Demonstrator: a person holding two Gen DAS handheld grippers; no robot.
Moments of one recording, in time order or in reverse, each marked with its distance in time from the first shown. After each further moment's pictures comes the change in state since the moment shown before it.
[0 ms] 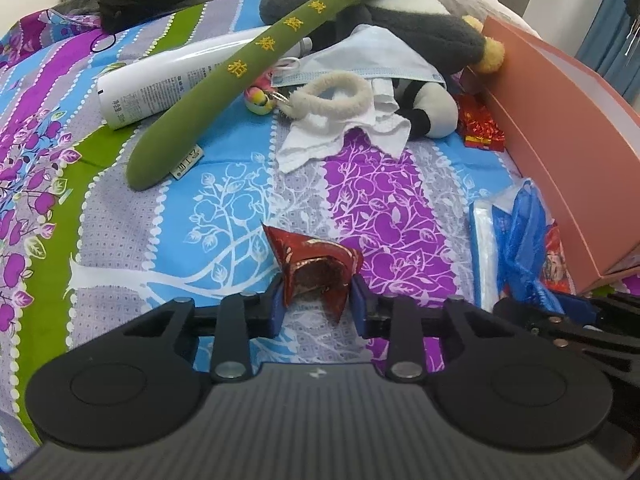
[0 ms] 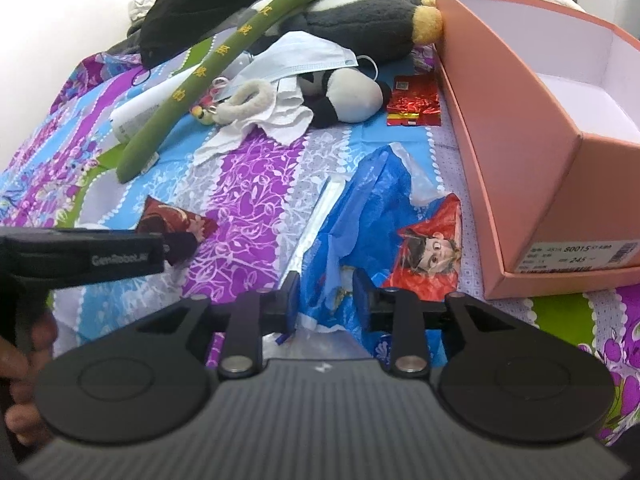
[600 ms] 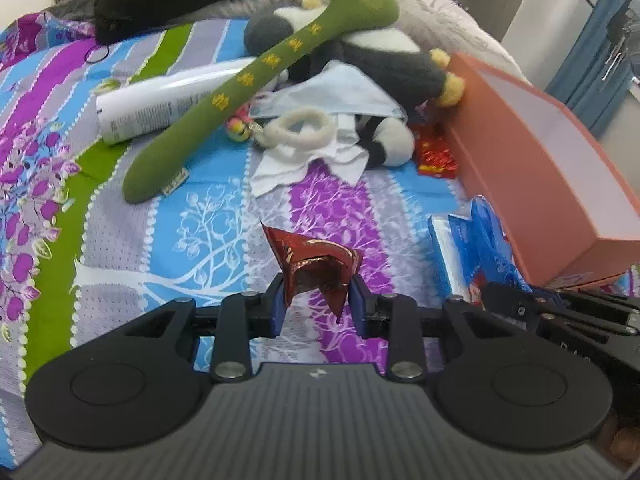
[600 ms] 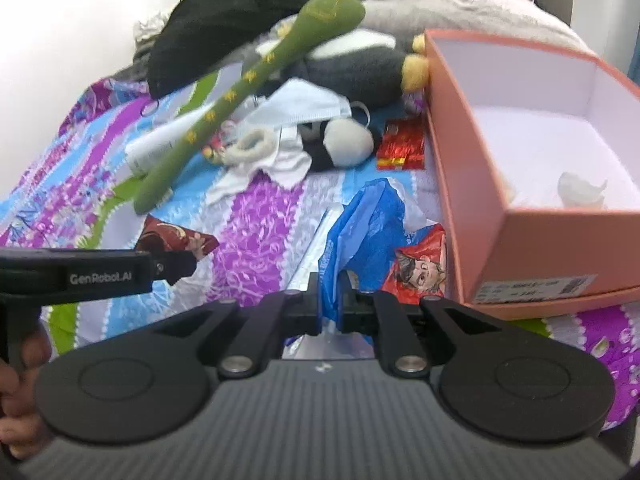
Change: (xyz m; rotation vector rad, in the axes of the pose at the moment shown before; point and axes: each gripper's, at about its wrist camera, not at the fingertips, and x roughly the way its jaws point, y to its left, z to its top) left arm -0.049 -0.009 0.008 -0.038 -0.041 -0.091; right arm -0.048 -0.002 0.017 -0.006 -0.081 -0.002
